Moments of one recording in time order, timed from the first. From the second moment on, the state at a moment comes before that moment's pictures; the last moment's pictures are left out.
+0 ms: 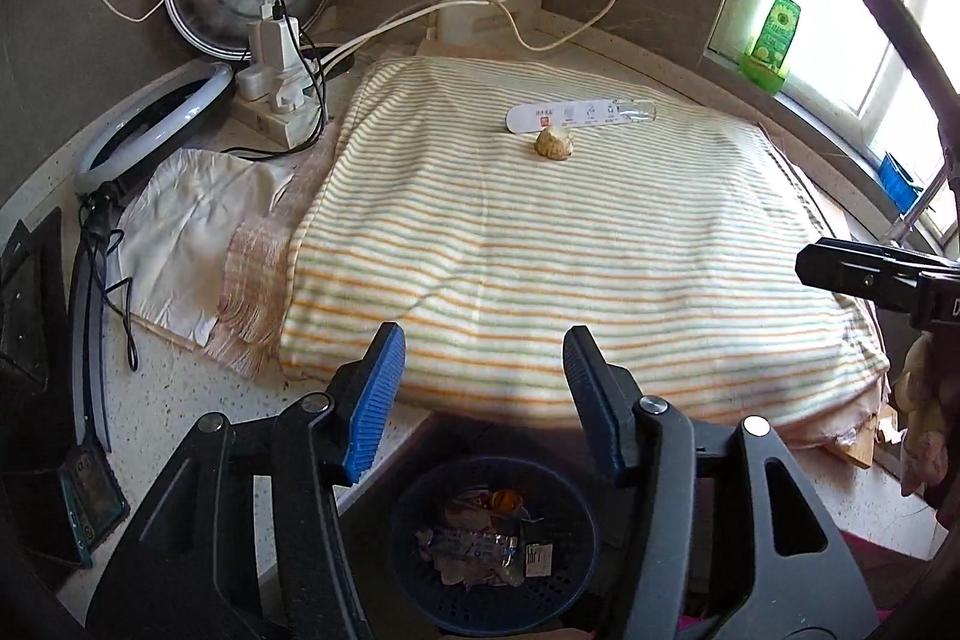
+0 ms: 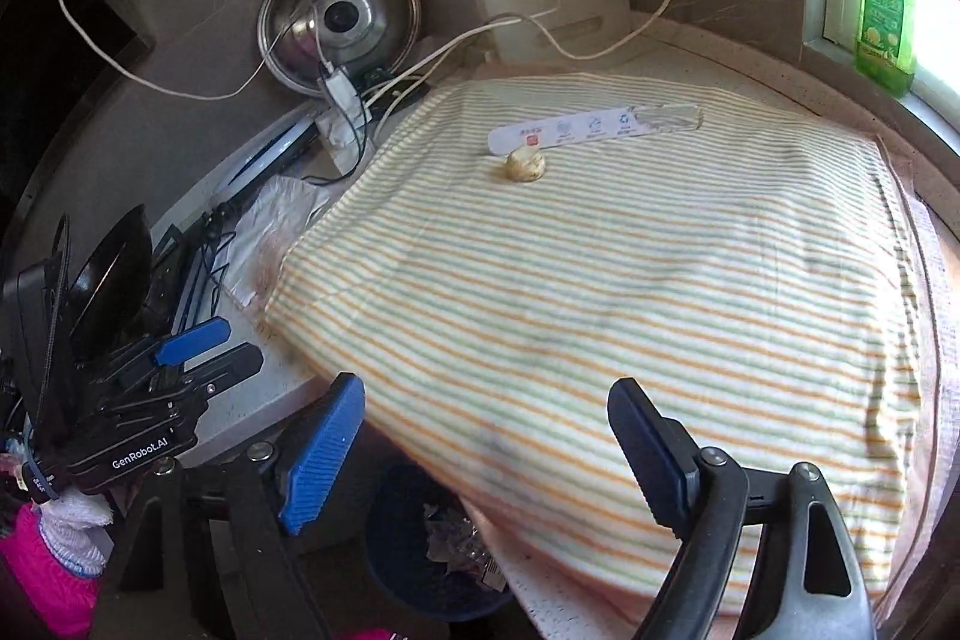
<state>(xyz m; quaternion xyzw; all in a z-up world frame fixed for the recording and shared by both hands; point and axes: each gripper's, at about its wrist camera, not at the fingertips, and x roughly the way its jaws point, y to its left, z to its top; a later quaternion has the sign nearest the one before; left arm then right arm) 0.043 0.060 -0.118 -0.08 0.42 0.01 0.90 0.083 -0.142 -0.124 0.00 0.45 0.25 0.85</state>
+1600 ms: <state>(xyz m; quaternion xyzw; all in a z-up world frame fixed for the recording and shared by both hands) 0.270 0.012 -0.181 -0.10 0.48 0.00 0.87 0.399 -0.140 -0.197 0.20 0.59 0.11 0.78</state>
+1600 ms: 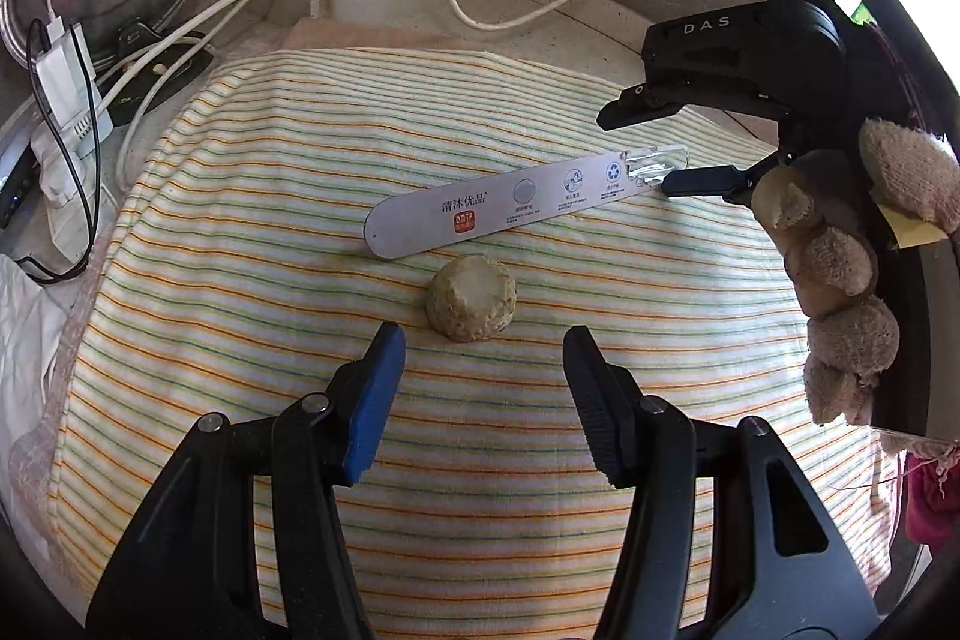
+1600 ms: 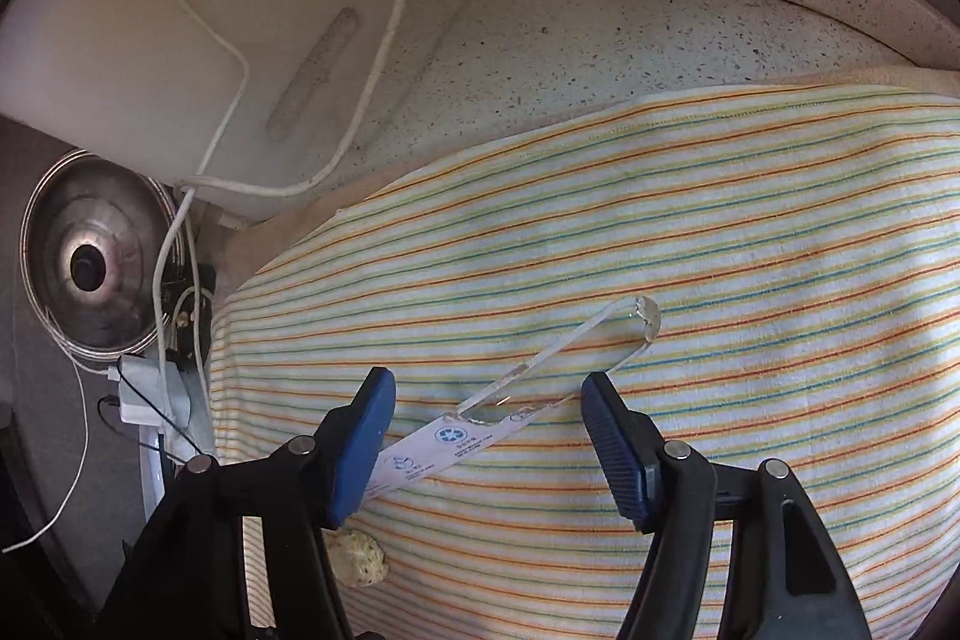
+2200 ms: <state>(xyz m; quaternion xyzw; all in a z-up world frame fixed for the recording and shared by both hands) 0.284 0.018 -0.194 -0.10 0.48 0.02 0.87 0.401 -0.106 -0.201 0.11 0.58 0.05 0.80</state>
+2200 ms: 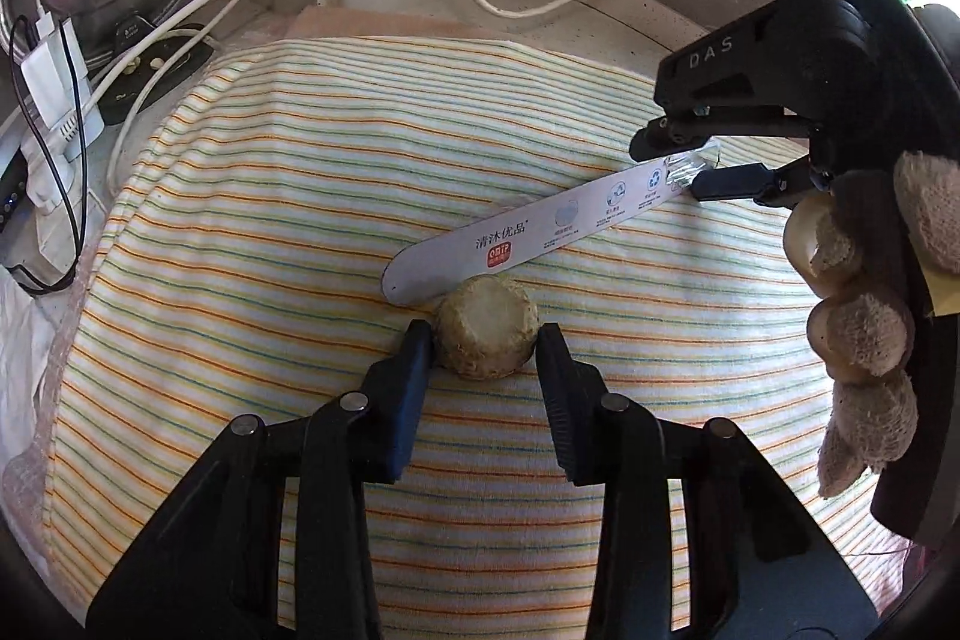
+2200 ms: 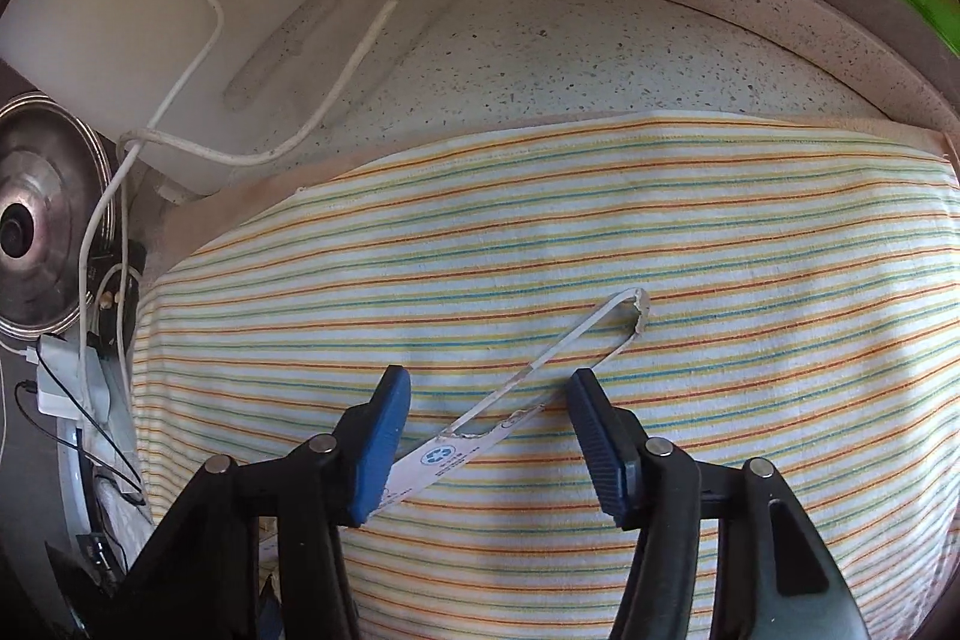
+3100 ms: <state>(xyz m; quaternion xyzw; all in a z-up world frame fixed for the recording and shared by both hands) 0.179 0.052 -0.156 -0.11 0.45 0.05 0.88 0.368 -0.165 -0.172 0.27 0.54 0.14 0.78</state>
